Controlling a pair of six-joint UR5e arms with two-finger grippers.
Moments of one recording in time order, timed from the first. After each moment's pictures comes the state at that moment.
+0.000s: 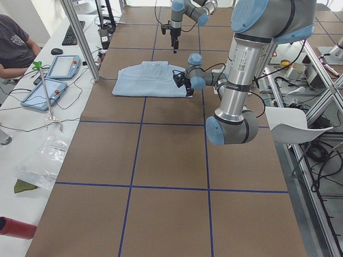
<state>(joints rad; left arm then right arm) -0.34 -1.96 -1.83 -1.91 -1.67 -1.85 0.59 -1.06 1.96 -1.68 1.91 0.96</state>
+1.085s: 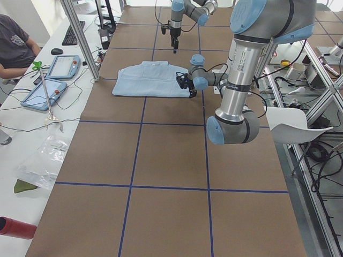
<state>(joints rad) -0.31 -1.96 -1.83 -1.87 -1.68 -1.85 0.59 -1.06 1.96 -1.68 1.91 0.96</state>
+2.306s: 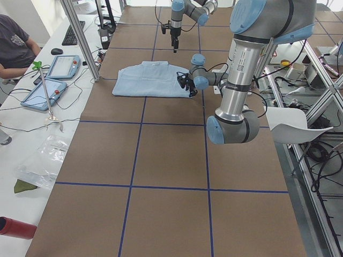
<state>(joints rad) -0.30 -1.96 -1.83 -1.87 -1.68 -1.85 0.59 -1.08 1.97 -1.68 1.91 0.96</state>
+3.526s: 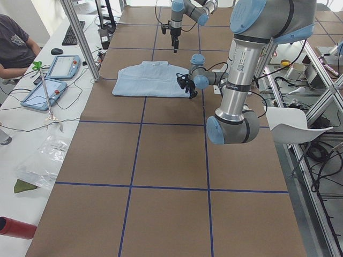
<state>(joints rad) -0.30 -1.96 -1.84 -1.80 -1.68 -1.85 0.59 -1.09 1.97 -1.68 1.91 0.96</state>
